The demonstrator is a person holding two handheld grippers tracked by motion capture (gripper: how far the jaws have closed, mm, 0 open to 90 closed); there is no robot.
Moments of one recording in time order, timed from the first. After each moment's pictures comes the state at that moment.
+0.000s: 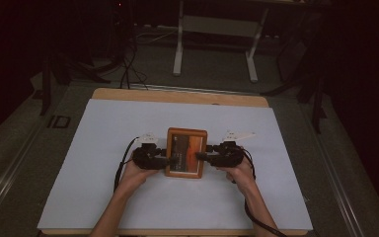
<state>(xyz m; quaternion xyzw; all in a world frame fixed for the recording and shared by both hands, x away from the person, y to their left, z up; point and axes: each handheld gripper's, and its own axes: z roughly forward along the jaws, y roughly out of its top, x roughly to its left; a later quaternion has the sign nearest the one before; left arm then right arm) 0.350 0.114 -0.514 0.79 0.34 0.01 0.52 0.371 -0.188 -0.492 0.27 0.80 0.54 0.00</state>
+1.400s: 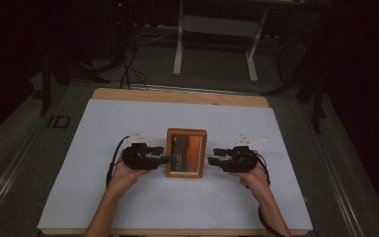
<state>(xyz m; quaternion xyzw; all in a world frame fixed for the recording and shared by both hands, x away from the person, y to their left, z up) 0.335 0.137 -0.494 0.78 0.34 0.05 0.51 0.352 -0.222 -0.483 0.28 0.81 0.51 0.02</state>
